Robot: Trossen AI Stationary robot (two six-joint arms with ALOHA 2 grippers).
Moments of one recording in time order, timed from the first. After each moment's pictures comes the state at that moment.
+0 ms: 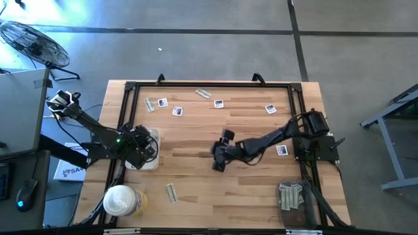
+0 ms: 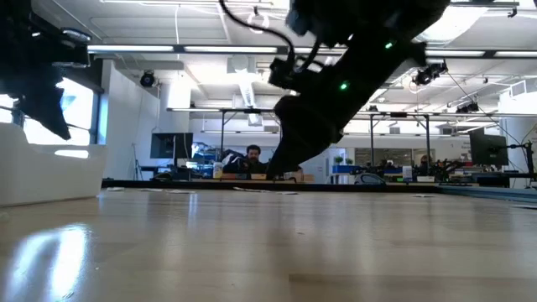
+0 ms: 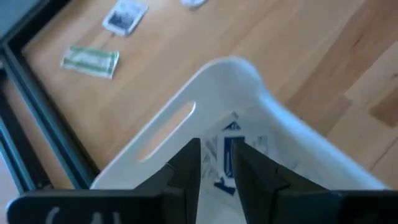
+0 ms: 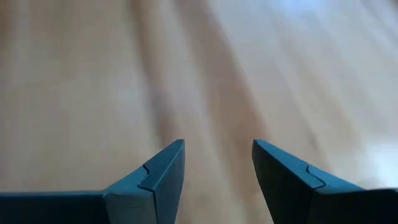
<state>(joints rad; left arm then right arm) -0.59 0.97 0.59 -1.21 -0.67 -1.35 0.19 1.90 1.06 -0.03 0.47 0.28</state>
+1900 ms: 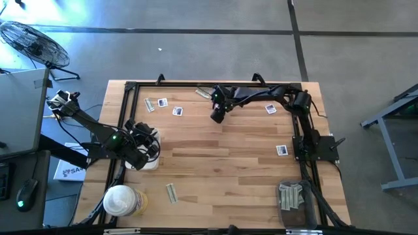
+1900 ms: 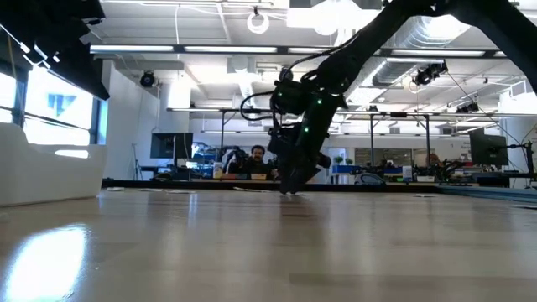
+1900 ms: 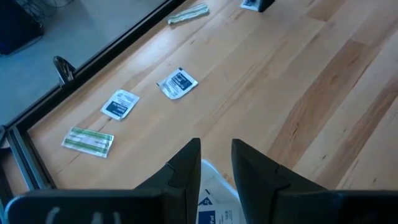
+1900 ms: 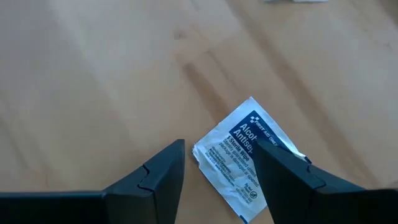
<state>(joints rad) -0.59 0.97 0.73 -1.17 -0.91 -1.22 -0.44 2.11 1.40 -0.43 -0.01 0.14</state>
